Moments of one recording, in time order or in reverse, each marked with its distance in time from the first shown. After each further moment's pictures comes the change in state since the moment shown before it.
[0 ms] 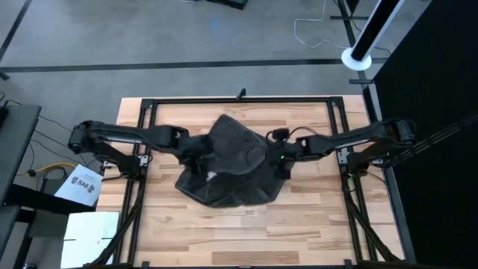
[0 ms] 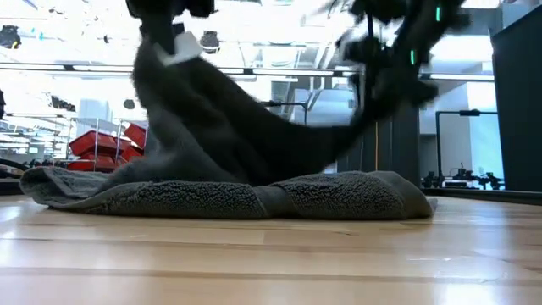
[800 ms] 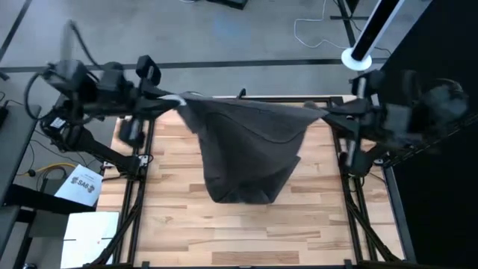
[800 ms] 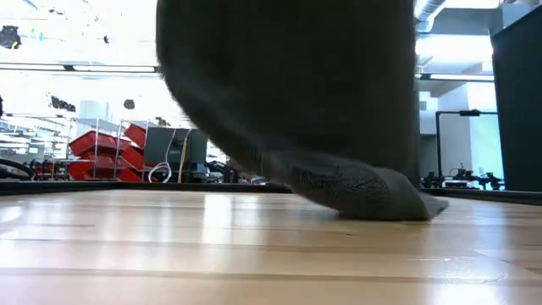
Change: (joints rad) left arm -0.116 -0.100 0.764 0.528 -0.171 0.365; right arm 0.606 -0.017 1.164 0.182 0.379 -0.463
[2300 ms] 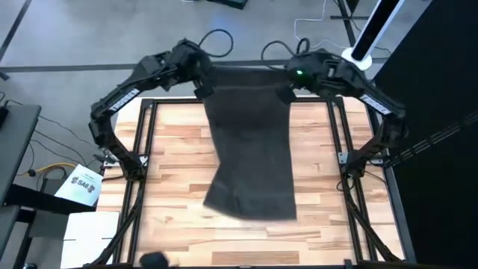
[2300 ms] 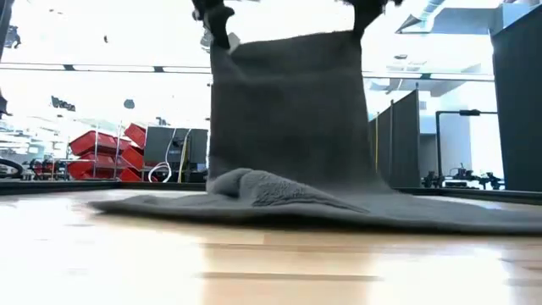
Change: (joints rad) left arm 0.727 0.361 -0.091 -0.590 -0.436 0.350; right arm -1.056 0.178 -0.162 -0.952 -0.017 0.717
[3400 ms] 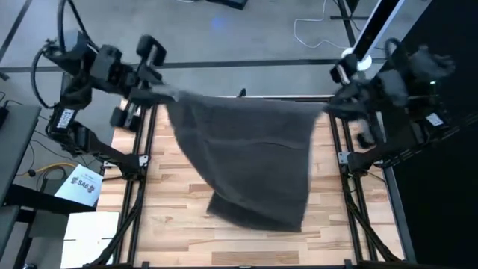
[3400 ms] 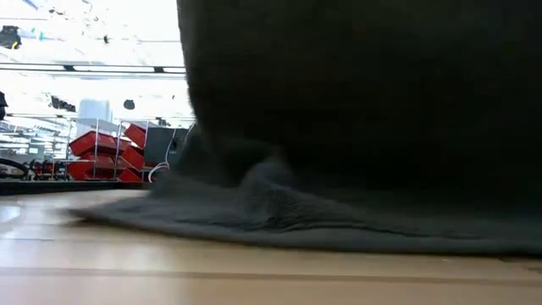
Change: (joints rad) left arm -0.329 -0.248 0.285 0.445 0.930 -0.211; right arm 0.430 -0.312 0.035 0.740 -0.833 -0.199
